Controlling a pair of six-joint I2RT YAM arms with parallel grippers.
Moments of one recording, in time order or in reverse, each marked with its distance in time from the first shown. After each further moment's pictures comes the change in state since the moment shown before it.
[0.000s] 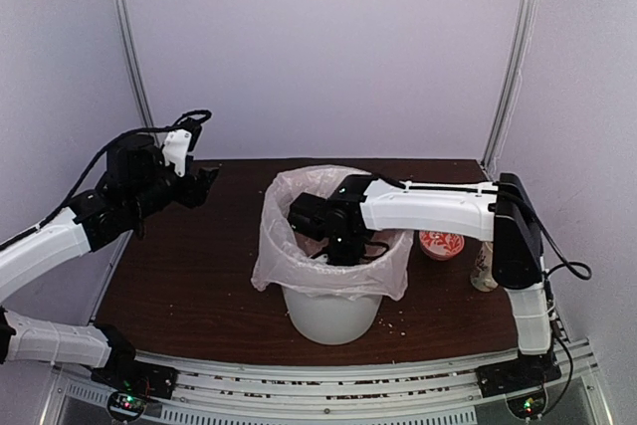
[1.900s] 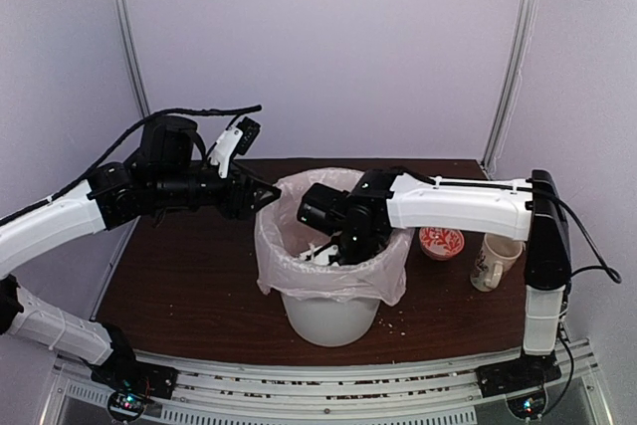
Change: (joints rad) left arm -0.219 0.172 0.246 -0.211 0.403 -0.216; right arm 0.018 -0.145 -0.130 0.089 0.105 0.045
